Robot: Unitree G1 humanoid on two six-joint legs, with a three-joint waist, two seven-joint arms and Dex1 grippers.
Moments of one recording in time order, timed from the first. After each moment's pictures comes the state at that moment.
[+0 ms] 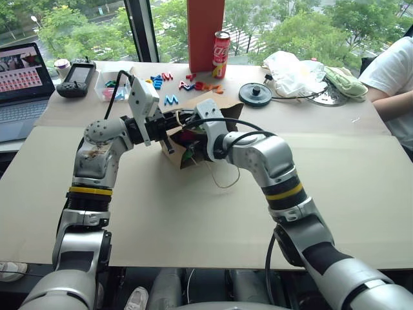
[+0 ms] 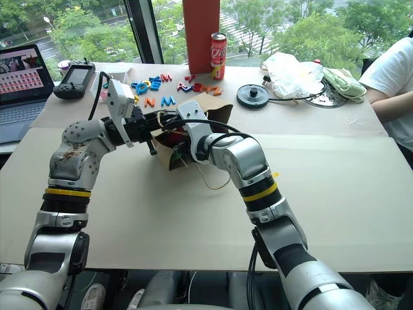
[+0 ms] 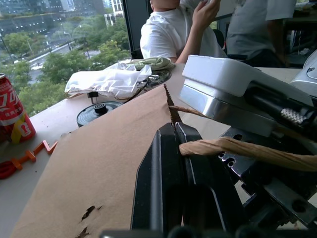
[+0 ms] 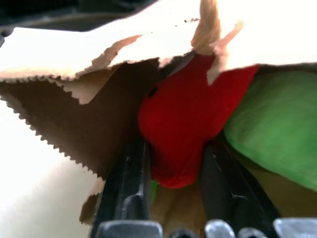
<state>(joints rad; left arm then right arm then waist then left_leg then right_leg) -0.75 0.48 0.02 0.21 -0.38 0.26 -1.01 -0.93 -0.07 0.22 0.10 0.32 1.07 0.29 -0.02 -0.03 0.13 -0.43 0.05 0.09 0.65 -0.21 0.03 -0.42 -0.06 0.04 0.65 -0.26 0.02</state>
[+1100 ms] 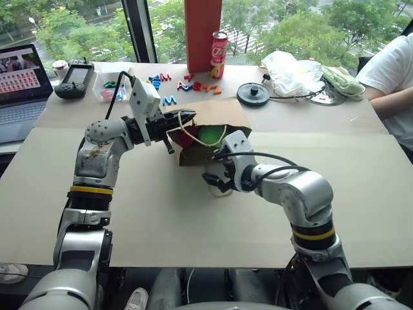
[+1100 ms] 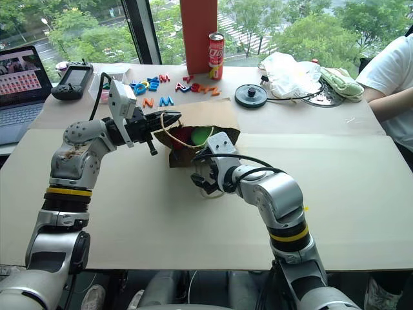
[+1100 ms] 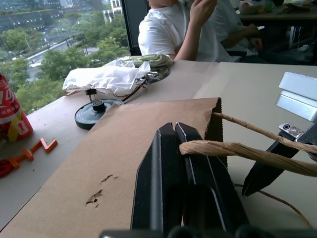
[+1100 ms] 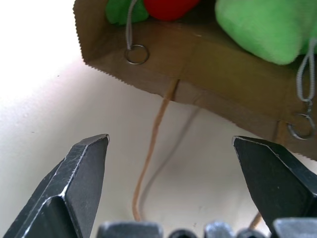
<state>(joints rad) -0.76 0.47 0.02 0.23 -0.36 0.26 -1.02 -0.60 -0.17 0.19 -0.40 0.36 1.40 0.21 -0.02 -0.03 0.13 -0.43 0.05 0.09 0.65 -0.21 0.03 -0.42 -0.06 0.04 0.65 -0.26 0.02</state>
